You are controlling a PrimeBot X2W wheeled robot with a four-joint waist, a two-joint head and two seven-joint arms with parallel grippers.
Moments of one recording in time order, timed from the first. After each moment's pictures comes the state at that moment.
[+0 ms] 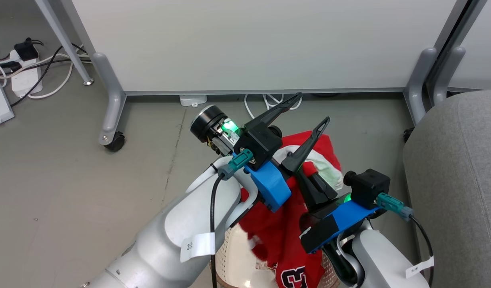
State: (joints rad) left arm -0.79 0.05 -0.89 0.57 -0.41 -0.13 -0.26; right arm -0.40 -0.05 0.44 0.44 0.45 0.13 -0.26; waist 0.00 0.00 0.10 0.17
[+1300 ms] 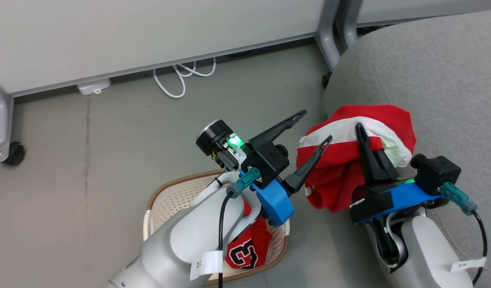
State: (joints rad) left arm -0.74 0.05 -0.91 0.56 -0.35 -0.13 -0.26; right arm -0.37 -0.05 0.13 0.38 0.33 0.13 -0.26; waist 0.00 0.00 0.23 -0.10
